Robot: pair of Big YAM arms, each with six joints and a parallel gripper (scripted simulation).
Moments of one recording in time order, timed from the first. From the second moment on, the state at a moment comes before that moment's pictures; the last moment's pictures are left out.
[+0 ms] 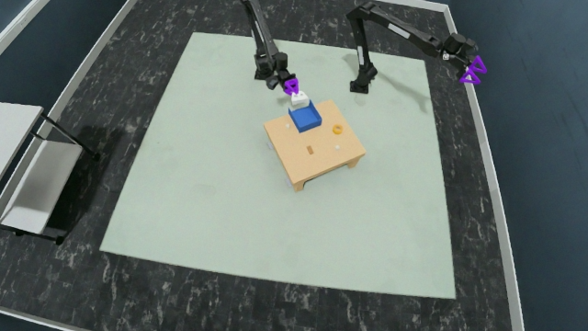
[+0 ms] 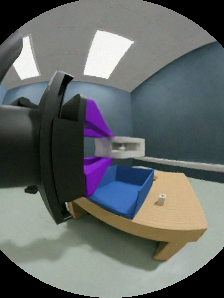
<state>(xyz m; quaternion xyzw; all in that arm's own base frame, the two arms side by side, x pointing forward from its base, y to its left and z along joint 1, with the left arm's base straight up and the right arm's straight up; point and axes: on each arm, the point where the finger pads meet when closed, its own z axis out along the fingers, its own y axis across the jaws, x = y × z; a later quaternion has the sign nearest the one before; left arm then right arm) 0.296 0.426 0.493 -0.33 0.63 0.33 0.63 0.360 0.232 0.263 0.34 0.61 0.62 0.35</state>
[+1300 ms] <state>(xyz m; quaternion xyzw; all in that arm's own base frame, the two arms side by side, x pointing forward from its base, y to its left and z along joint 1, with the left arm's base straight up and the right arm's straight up) 0.296 0.426 0.493 -0.33 0.63 0.33 0.63 0.361 0.232 0.247 0.35 0.62 0.62 0.35</state>
